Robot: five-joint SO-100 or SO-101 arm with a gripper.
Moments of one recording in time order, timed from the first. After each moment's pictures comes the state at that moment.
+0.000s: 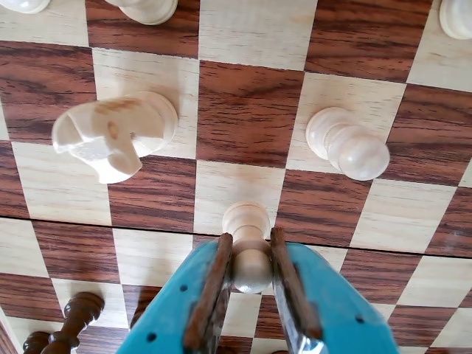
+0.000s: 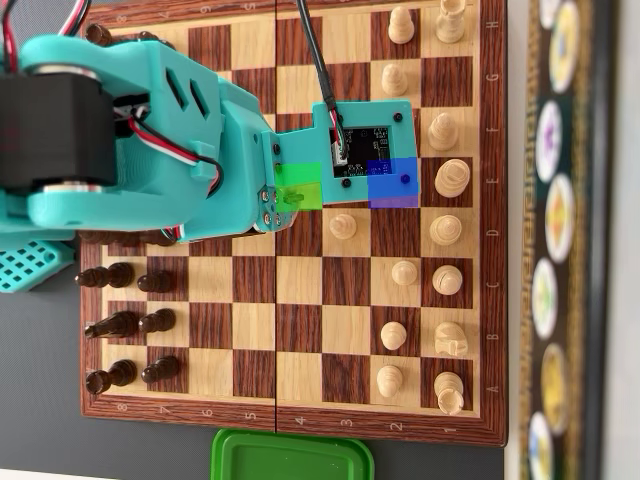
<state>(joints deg) -5.5 91.8 102.0 66.4 89.8</state>
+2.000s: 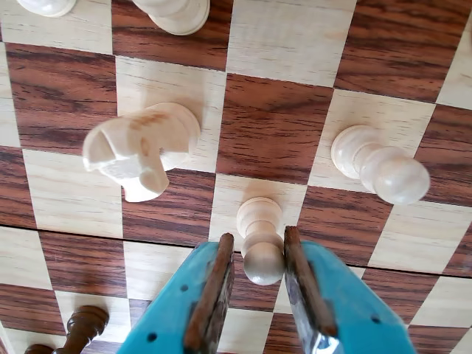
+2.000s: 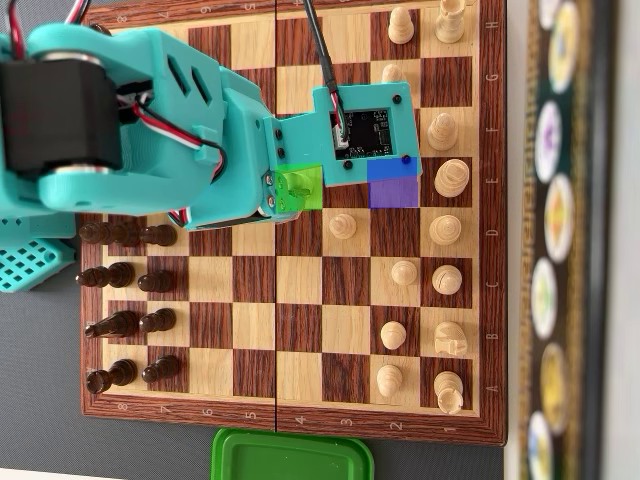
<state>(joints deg) -7.1 91.8 104.4 62.9 89.8</state>
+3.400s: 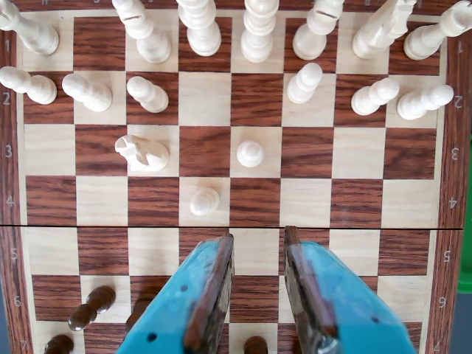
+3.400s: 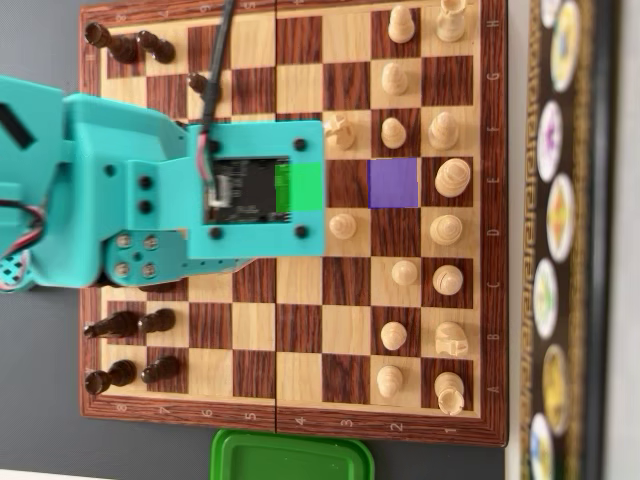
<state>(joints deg) 0.3 123.0 114.0 62.9 89.8</state>
